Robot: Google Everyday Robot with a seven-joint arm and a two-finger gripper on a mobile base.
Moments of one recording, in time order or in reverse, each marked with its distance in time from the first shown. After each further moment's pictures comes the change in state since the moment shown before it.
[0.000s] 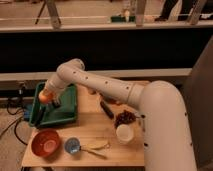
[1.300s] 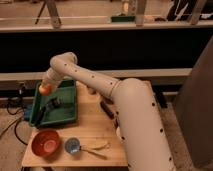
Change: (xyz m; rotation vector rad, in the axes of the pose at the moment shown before) arm 0.069 -0.008 0.039 -0.069 0.034 0.011
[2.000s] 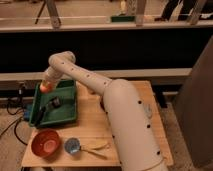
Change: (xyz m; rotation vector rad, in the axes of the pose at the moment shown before) arm 0.030 -0.002 0.025 -0.035 0.009 0.008
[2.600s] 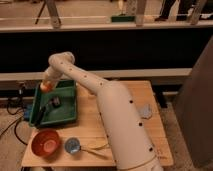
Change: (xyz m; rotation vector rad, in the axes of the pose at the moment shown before) arm 0.017 0.001 0.019 -0.003 0.006 0.008
